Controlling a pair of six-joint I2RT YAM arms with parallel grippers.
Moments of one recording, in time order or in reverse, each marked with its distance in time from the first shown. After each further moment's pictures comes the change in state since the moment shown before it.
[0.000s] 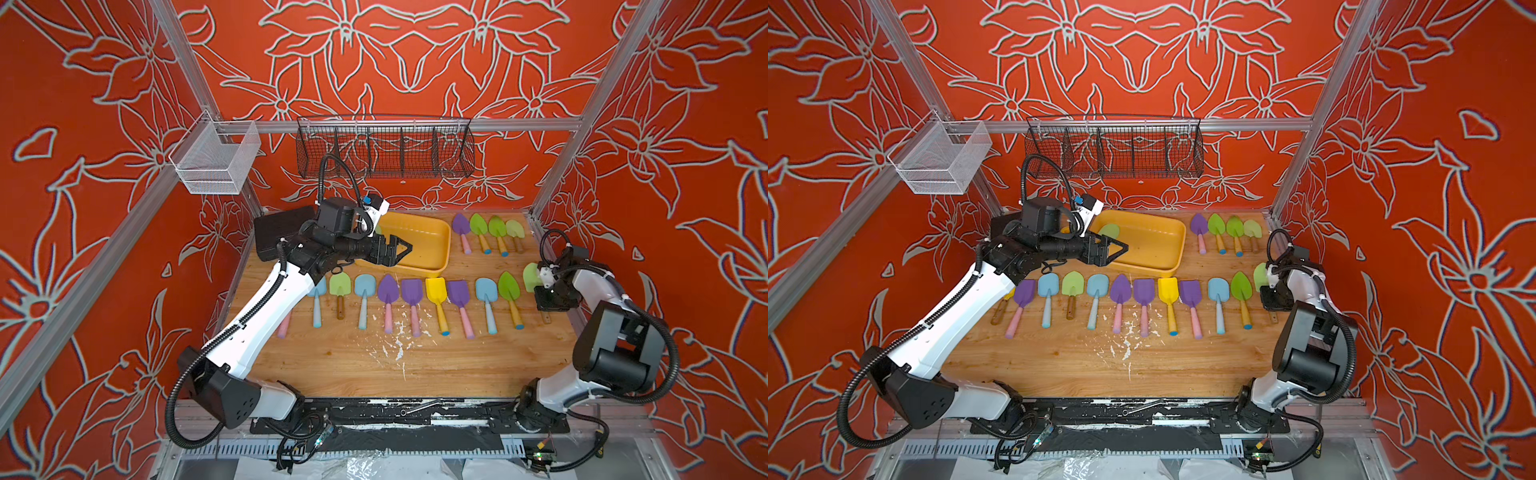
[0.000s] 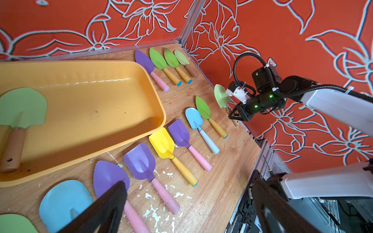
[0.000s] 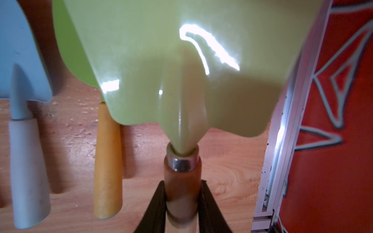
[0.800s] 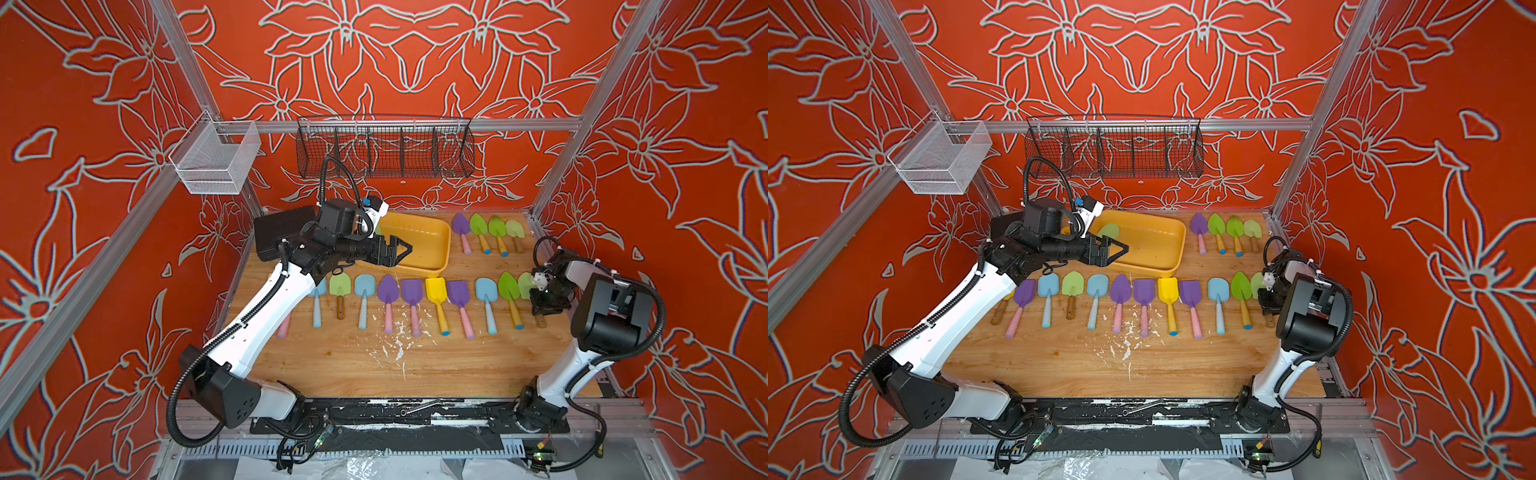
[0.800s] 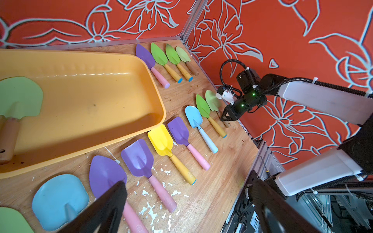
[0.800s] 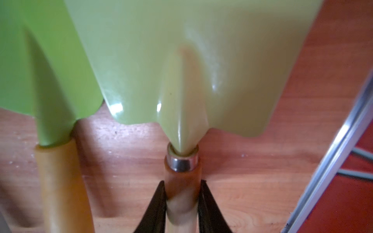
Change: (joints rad) left arm 0.000 0.005 -0.017 0.006 -0.001 -0.038; right arm -0.008 0.238 0.105 -0.002 0.002 0.006
